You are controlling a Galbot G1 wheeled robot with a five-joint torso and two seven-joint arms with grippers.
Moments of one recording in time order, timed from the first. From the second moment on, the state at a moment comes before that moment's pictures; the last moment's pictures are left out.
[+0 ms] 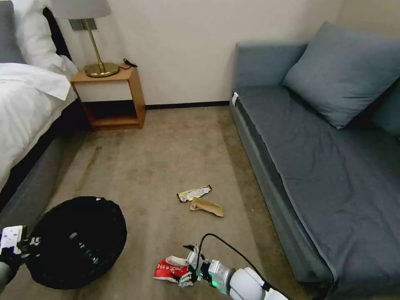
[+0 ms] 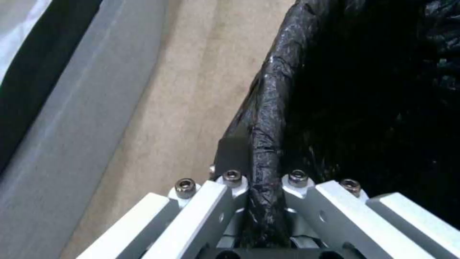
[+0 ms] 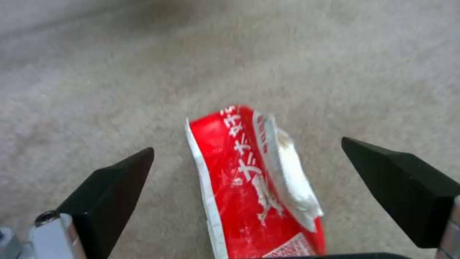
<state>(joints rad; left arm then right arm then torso) 1.83 -1.14 -1.24 -2.10 -0.55 0.69 0.10 -1.14 1.25 -0.25 1.40 -0.06 -0.07 -0.38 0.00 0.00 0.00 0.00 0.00</state>
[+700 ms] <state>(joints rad) 1.84 -1.15 -1.24 -2.12 -0.54 0.69 0.11 -1.08 1.36 -0.25 1.24 -0.09 -0.07 -0.35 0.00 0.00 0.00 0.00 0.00</state>
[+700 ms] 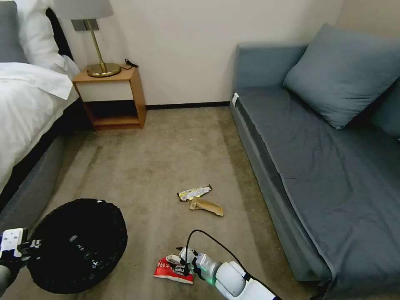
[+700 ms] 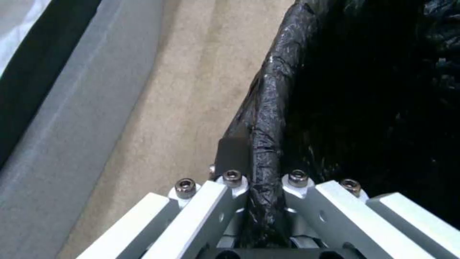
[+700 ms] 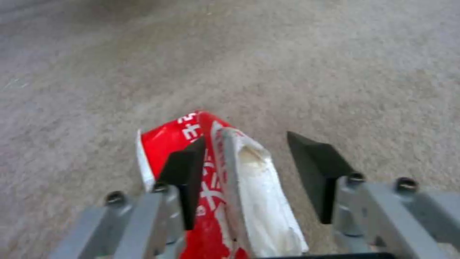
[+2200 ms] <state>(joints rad) 1.85 -1.17 -1.24 -2.15 -0.54 0.69 0.11 -0.80 1.30 -0.40 1.78 0.41 -0.19 -0.12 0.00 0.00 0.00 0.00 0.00</state>
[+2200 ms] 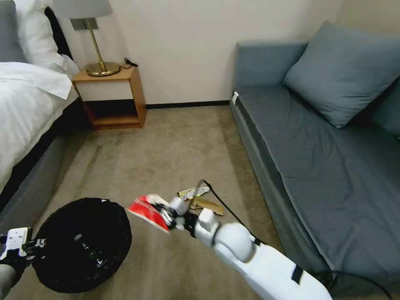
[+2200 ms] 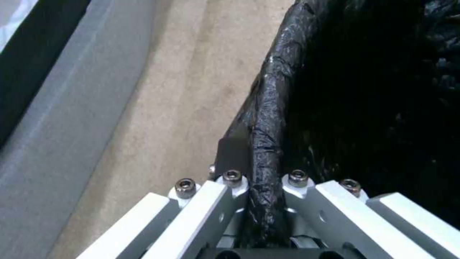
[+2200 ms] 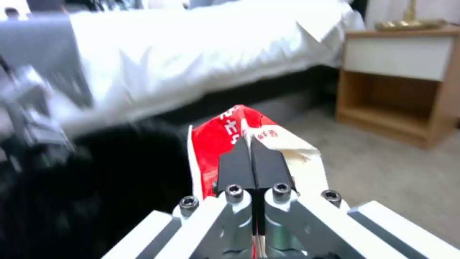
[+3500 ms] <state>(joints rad) 1.83 -1.18 -1.25 -2.16 -0.55 0.70 0.11 -0.90 1.28 -0.40 1.79 0.20 -0.12 -0.14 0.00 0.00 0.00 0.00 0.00</state>
